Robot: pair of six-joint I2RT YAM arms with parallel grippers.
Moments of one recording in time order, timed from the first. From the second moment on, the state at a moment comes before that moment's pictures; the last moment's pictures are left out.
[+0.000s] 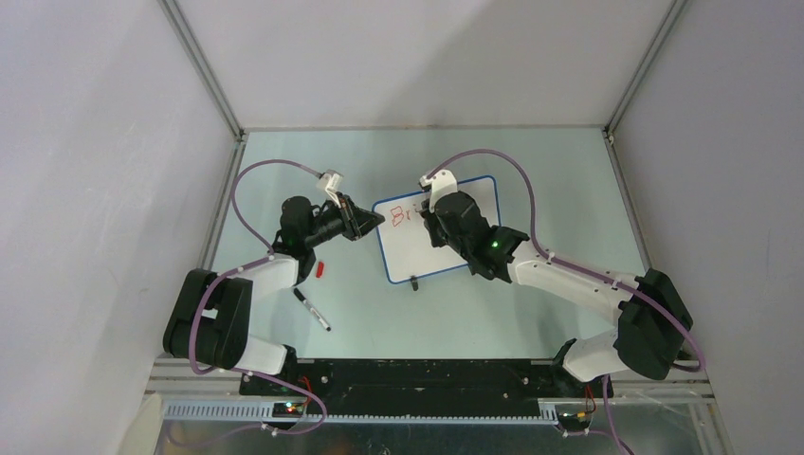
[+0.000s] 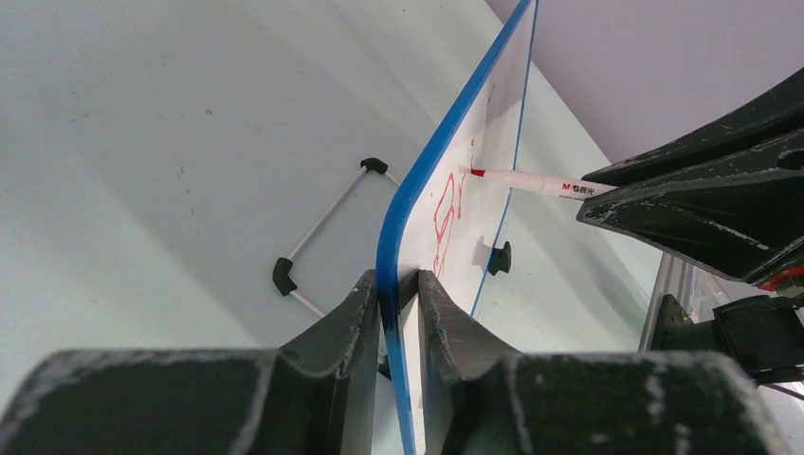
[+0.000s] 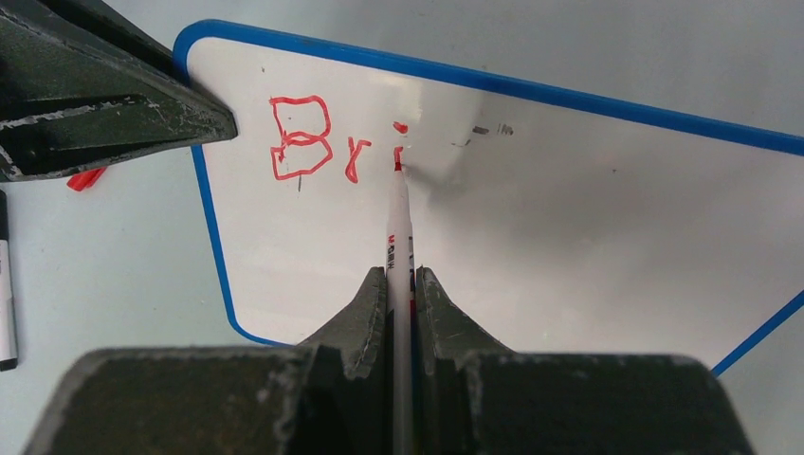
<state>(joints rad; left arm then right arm) -0.24 1.42 0.54 0.71 0.68 -0.48 0.87 1.42 1.05 -0.12 0.33 0.18</state>
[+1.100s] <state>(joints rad) -0.24 1.41 0.54 0.69 0.68 -0.48 0.88 1.35 1.01 -0.14 0.33 0.19</state>
